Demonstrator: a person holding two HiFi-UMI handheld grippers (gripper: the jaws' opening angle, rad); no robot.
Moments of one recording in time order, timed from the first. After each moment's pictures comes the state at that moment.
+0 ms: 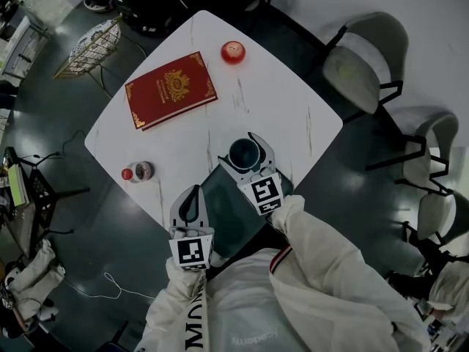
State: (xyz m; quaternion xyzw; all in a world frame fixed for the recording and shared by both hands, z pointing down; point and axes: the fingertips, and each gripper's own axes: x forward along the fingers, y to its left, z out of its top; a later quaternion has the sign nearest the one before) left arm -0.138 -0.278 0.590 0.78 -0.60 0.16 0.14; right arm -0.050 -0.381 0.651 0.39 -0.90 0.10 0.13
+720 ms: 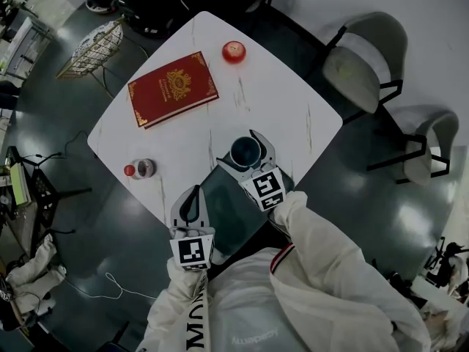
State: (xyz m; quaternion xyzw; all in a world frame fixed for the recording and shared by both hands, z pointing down) left arm -0.139 -0.268 0.585 0.77 -0.60 0.16 0.13; right arm -0.052 -0.377 0.654 0.37 -0.91 0.12 0.14
